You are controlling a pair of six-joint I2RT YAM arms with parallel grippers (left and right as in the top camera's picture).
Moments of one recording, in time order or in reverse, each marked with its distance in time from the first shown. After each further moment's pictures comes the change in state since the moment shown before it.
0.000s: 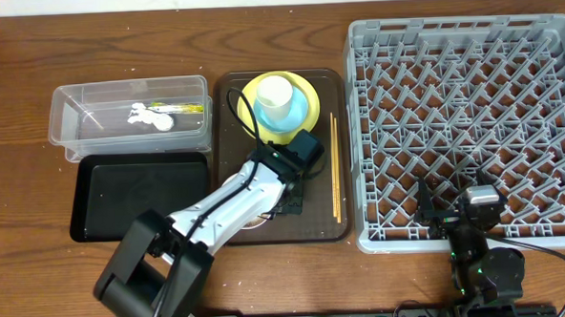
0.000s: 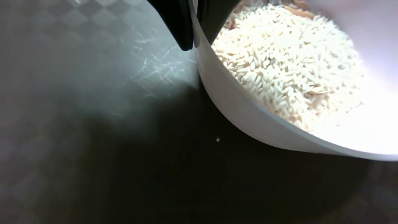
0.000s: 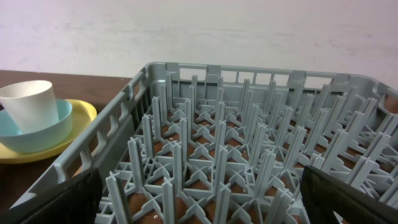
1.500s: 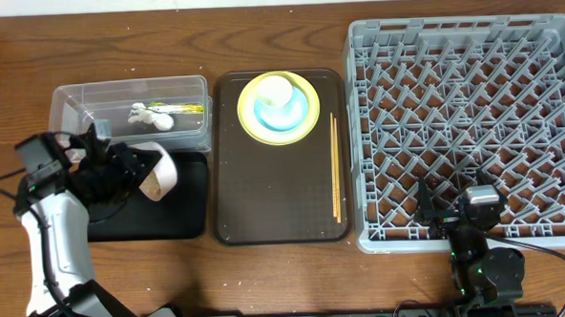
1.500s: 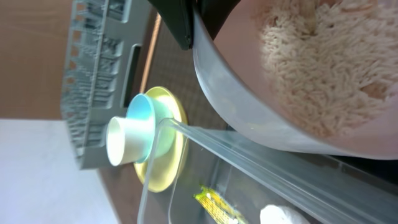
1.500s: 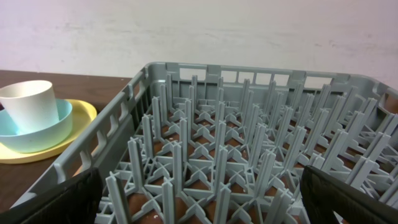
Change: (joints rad) left arm 1.243 -0.313 -0.172 0.193 1.012 0.370; right arm 0.000 0.000 0.000 0.000 0.000 0.000
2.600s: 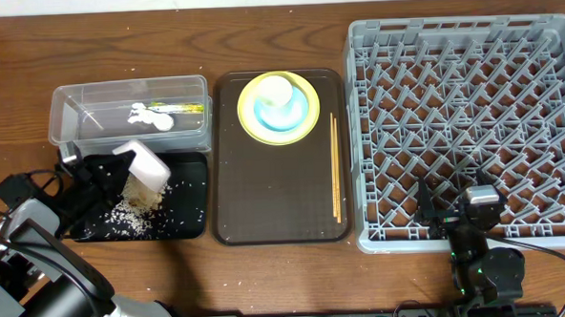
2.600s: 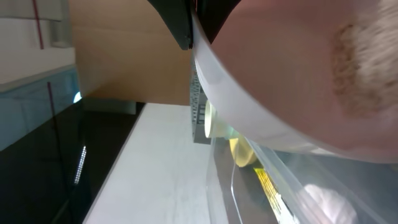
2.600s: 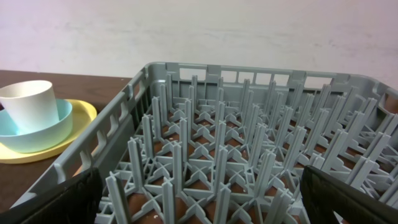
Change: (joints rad) left arm 0.239 0.322 -0.029 0.120 0.570 -0.001; right arm 0.000 0.000 0.000 0.000 0.000 0.000
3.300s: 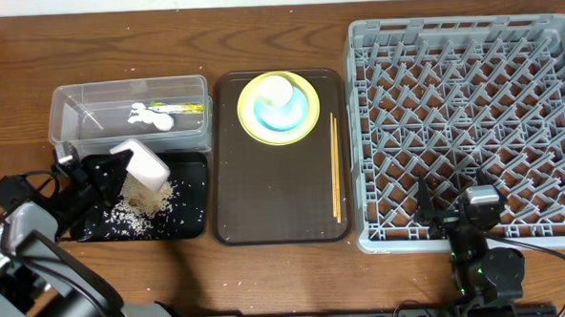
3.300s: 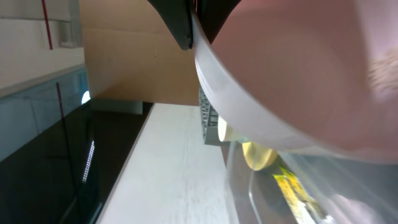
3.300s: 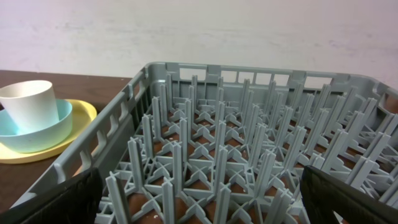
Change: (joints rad) left arm 0.010 -0.080 -0.001 -0.057 0.018 -0.017; right arm 0.000 0.000 0.000 0.000 0.000 0.000
